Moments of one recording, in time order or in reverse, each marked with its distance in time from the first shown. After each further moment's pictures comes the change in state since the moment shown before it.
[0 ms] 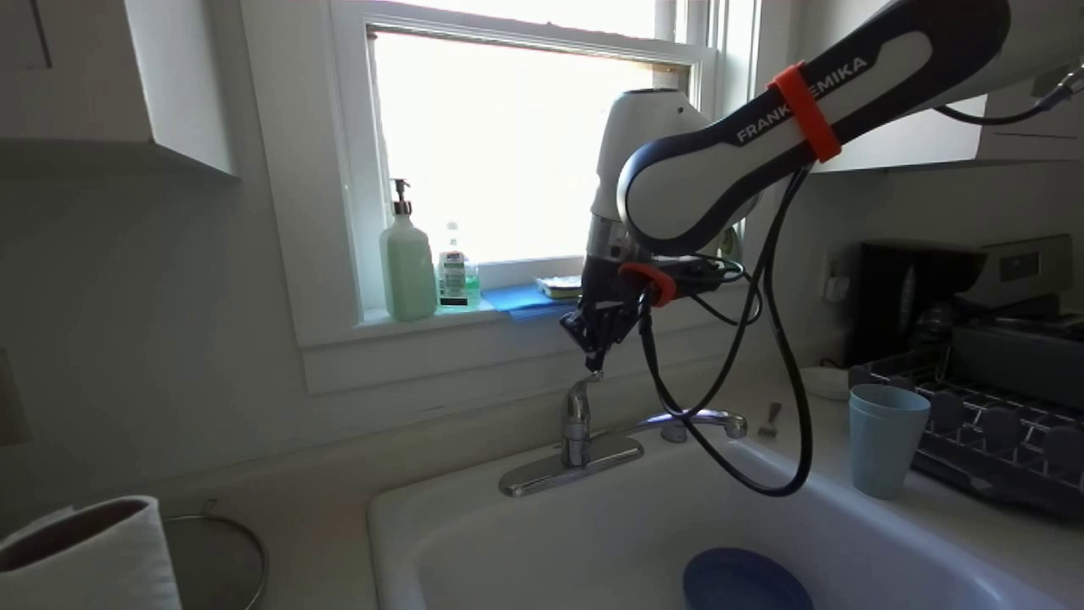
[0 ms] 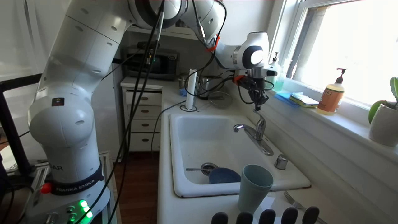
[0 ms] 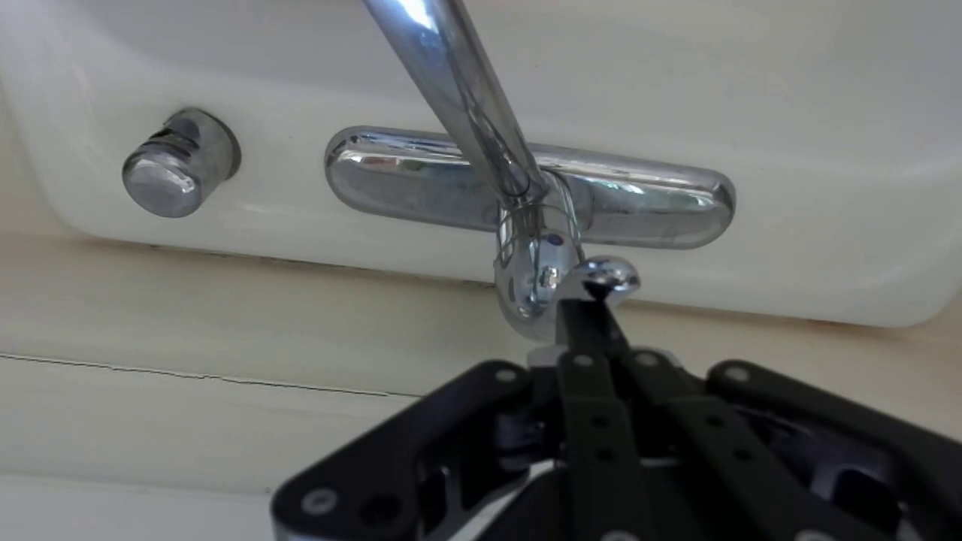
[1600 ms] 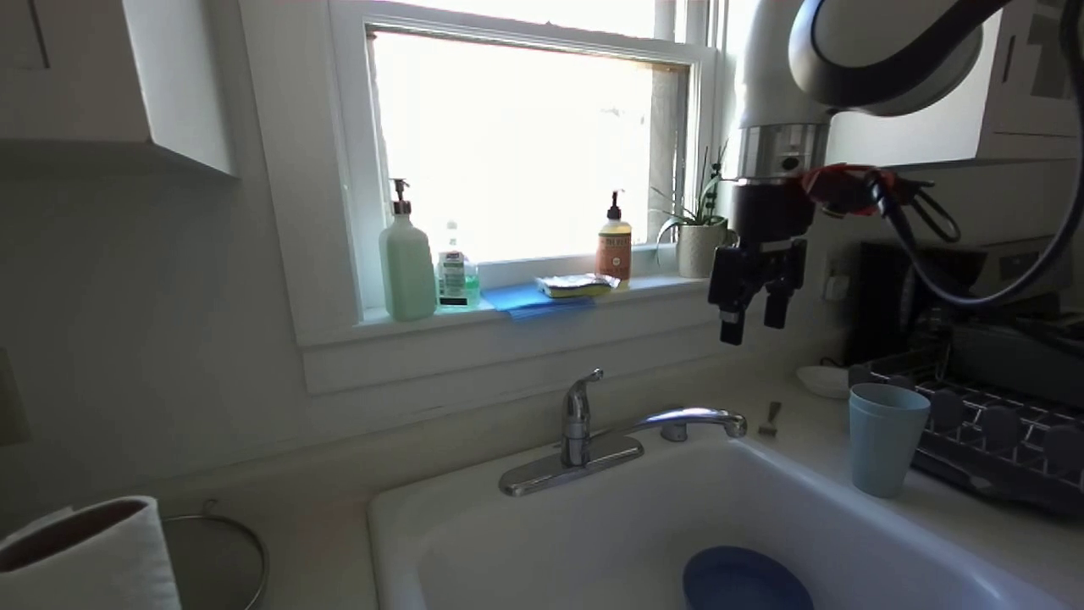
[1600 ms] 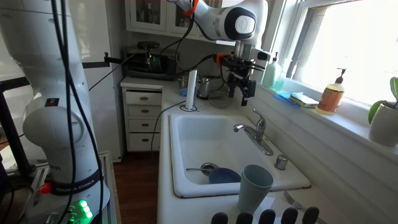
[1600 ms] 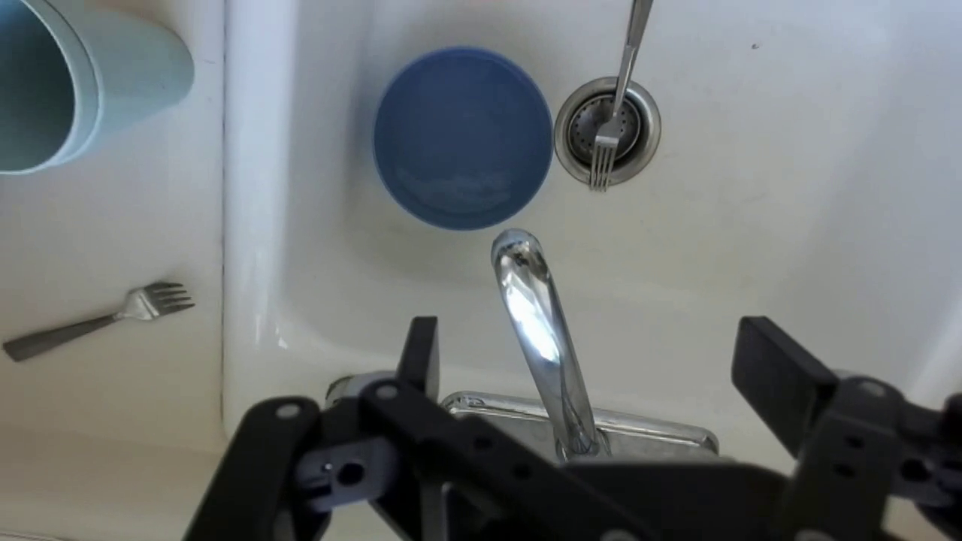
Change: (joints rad) arm -0.085 -0.497 0.008 -0.428 0.115 -0.309 -0.221
